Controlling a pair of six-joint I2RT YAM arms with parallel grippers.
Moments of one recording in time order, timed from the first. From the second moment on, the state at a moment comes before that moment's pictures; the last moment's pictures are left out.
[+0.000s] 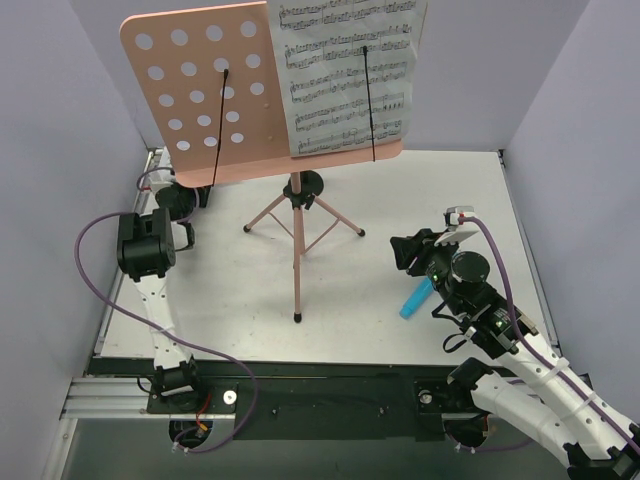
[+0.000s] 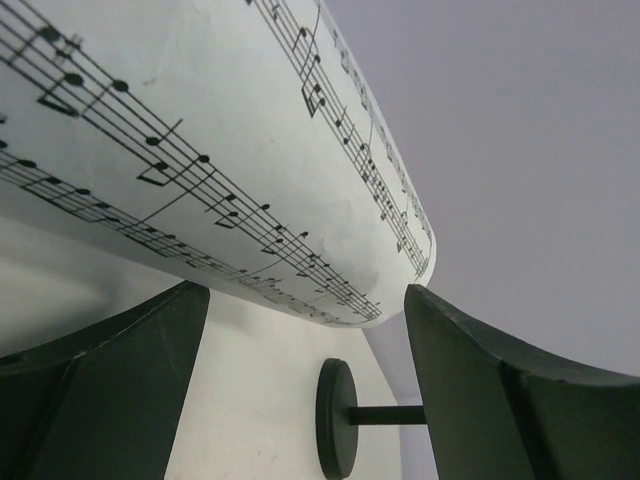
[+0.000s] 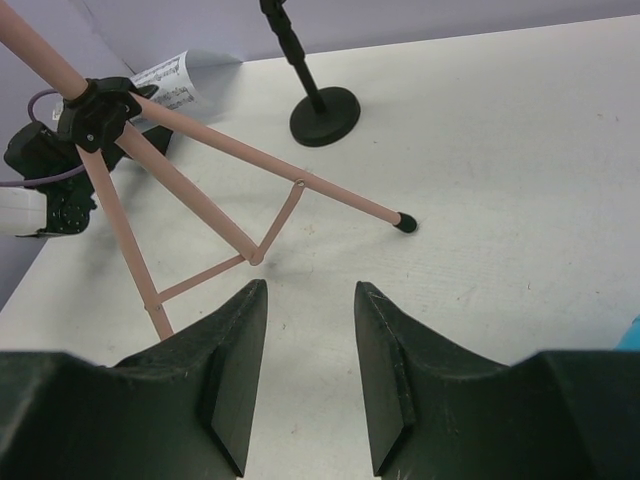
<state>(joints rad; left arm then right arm) 0.18 2.42 1.29 1.11 0.27 -1.32 0.64 0.67 0.66 -0.13 0.29 0.41</state>
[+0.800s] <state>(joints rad) 0.18 2.32 1.37 1.13 0.28 -1.15 0.64 0.69 0.66 -0.14 0.28 0.41</state>
